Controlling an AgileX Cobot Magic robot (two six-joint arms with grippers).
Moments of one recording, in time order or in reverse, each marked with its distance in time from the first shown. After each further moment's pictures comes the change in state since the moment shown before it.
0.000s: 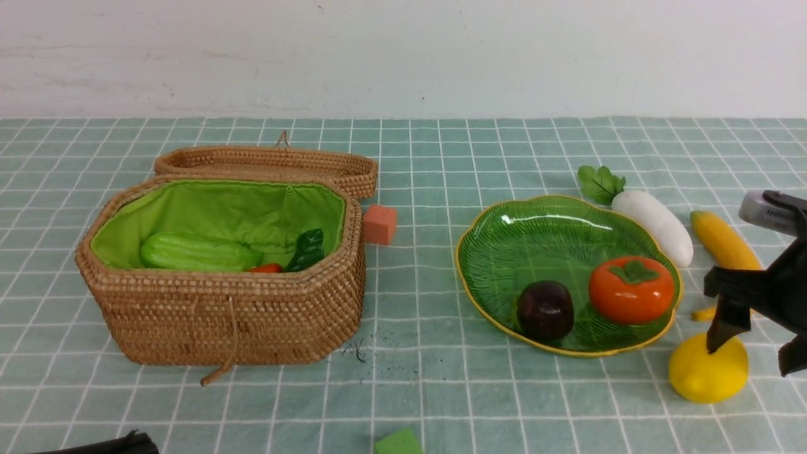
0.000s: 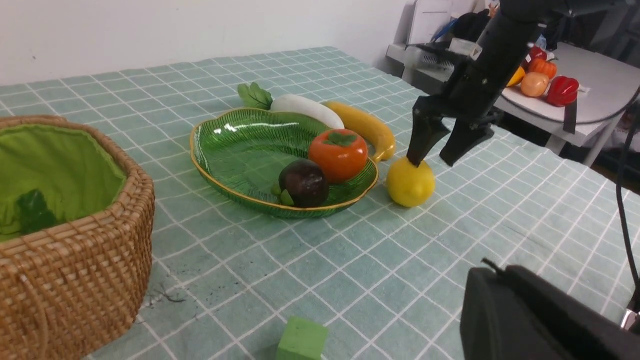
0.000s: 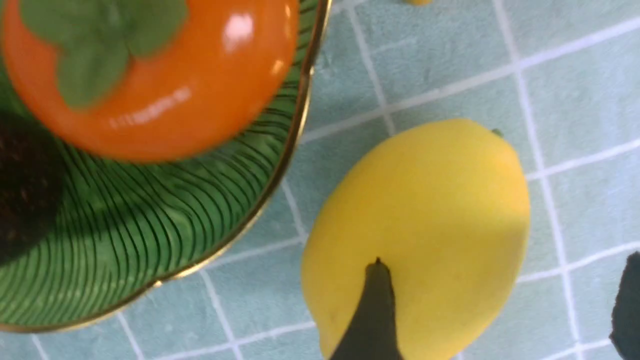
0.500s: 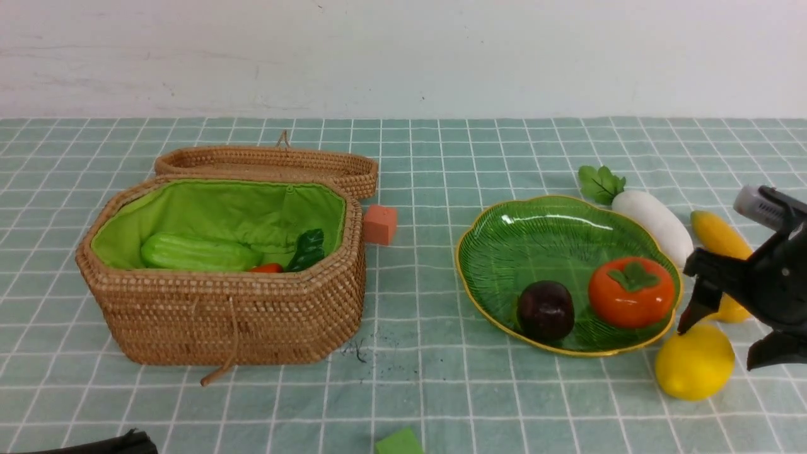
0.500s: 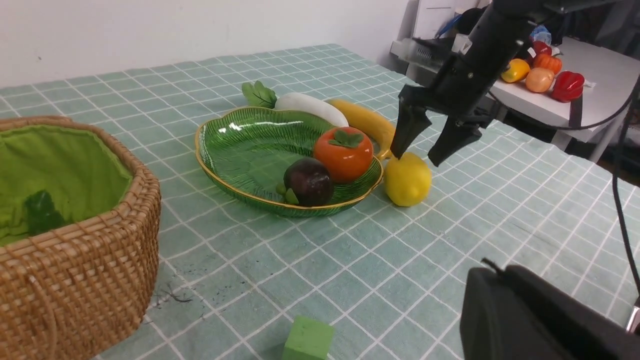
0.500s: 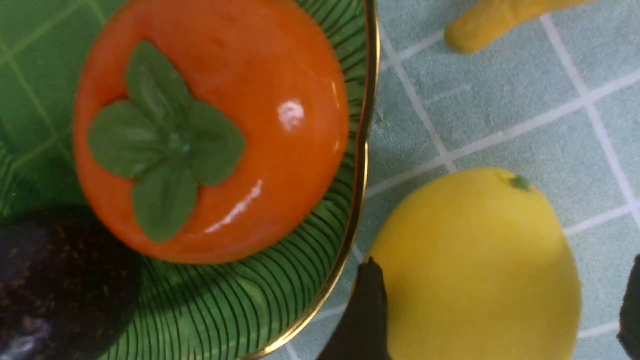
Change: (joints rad) right arm 0.000 0.083 -0.014 0.114 -0.079 0.112; left arm 0.000 0.000 0.000 0.015 0.001 0.000
